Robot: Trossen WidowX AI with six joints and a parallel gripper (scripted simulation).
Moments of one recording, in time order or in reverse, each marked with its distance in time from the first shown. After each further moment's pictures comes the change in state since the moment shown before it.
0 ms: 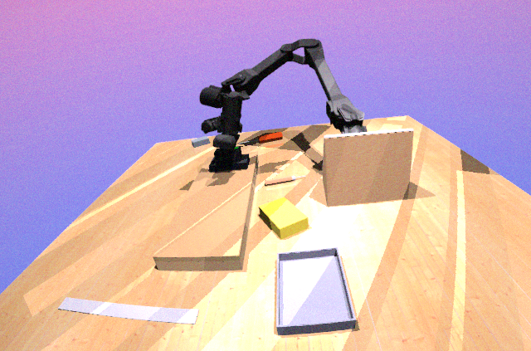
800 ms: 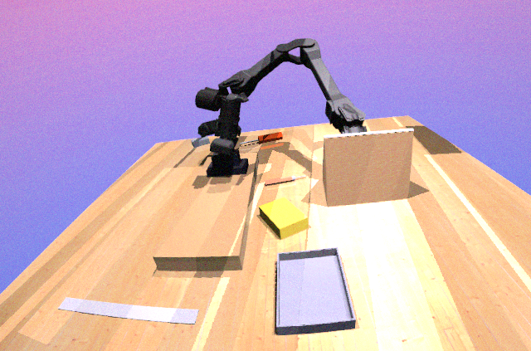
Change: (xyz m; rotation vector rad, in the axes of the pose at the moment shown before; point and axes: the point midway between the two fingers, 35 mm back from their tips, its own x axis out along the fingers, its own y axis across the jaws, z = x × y) arm 0.000 0.035 0.000 0.000 0.000 0.002
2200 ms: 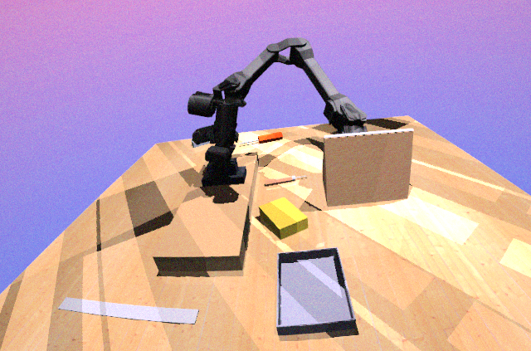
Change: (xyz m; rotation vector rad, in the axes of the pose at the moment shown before) arm 0.000 0.061 -0.001 -0.002 0.001 0.000
